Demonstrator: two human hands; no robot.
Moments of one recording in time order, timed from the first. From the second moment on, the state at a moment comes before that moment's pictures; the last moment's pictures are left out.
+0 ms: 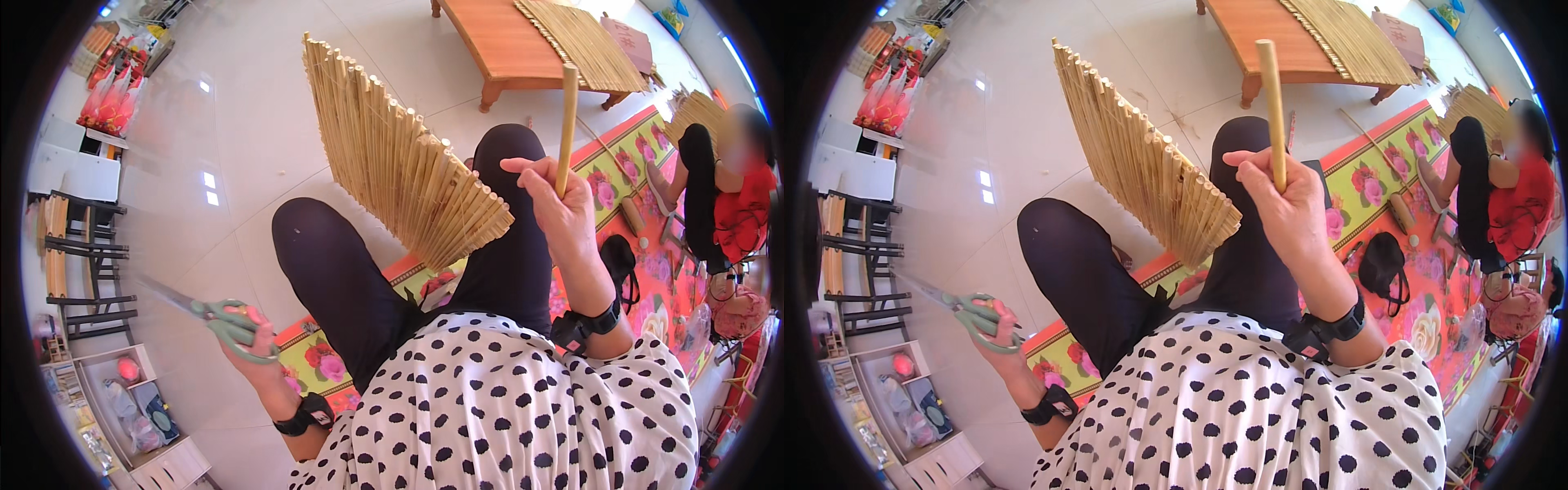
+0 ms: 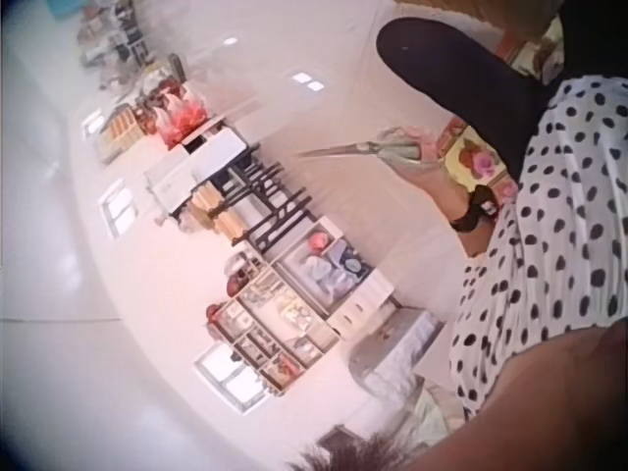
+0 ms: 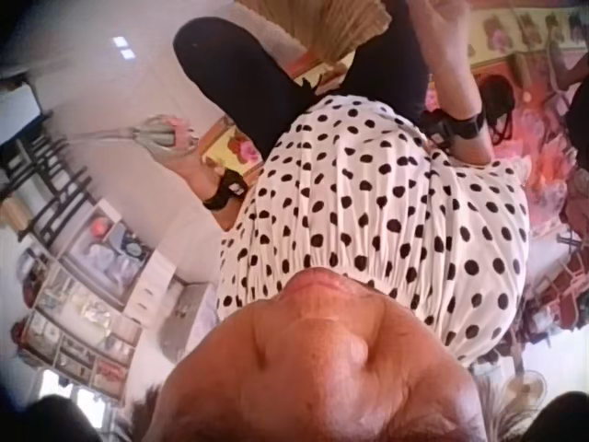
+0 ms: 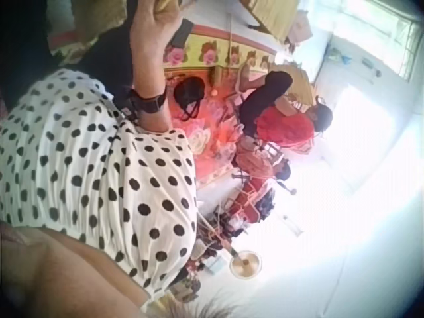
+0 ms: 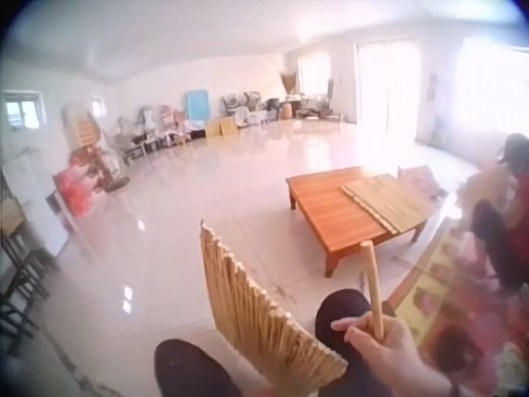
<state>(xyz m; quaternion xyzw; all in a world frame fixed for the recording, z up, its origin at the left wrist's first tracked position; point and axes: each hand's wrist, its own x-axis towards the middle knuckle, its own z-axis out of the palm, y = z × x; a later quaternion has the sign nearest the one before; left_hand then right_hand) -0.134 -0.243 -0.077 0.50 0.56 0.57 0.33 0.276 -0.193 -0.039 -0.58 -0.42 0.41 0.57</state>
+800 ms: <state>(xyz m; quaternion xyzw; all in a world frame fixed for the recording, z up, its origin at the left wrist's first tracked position) 0.011 -0.207 -0.137 0.81 0.55 0.19 0.09 0.292 -0.195 -0.064 -0.50 -0.43 0.53 0.53</state>
